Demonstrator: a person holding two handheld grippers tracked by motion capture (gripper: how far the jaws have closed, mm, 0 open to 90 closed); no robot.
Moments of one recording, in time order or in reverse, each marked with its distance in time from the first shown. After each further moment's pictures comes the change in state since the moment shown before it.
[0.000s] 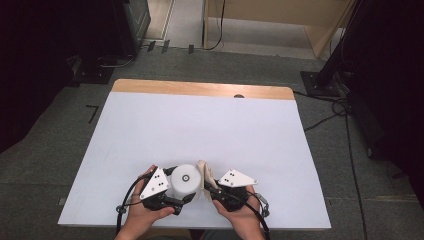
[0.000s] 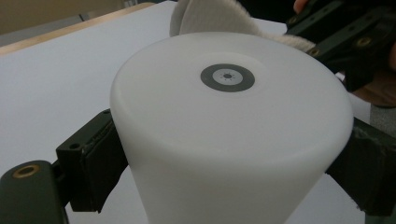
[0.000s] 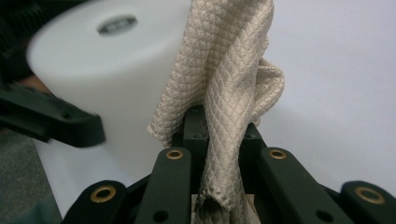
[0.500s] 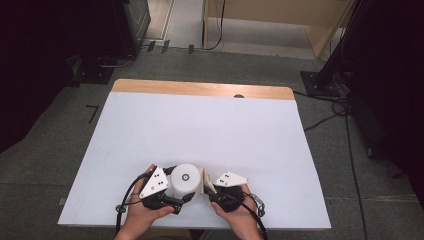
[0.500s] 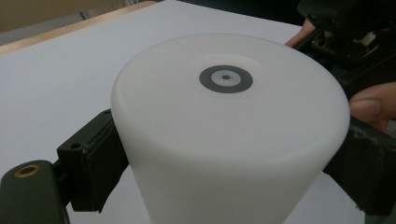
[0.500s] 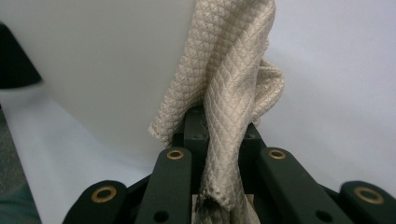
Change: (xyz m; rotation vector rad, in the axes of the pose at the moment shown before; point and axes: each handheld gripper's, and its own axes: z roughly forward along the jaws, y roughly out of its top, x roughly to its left) left arm 0.002 0.002 -0.001 0.009 -0.001 0.000; right arm -0.007 -0.019 0.020 0.103 -0.002 0.018
